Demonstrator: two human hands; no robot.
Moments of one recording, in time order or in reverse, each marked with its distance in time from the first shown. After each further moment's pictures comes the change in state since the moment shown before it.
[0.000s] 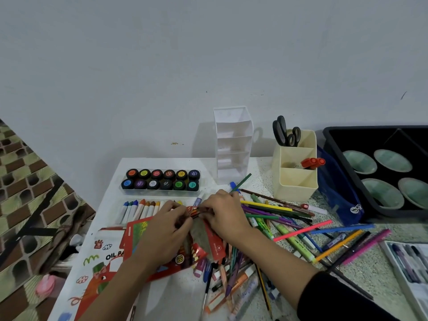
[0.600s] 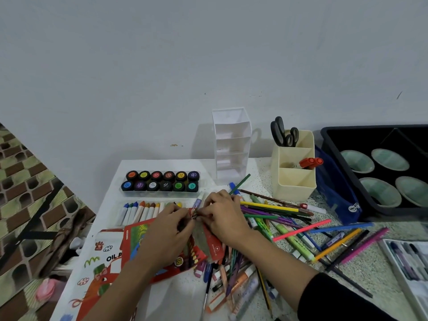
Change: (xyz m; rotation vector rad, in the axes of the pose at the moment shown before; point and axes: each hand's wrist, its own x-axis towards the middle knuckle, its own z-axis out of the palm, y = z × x) left_hand -0.002 0.000 0.003 0.055 -0.006 0.003; right_hand -0.004 0.005 0.005 -0.004 -0.054 -0.011
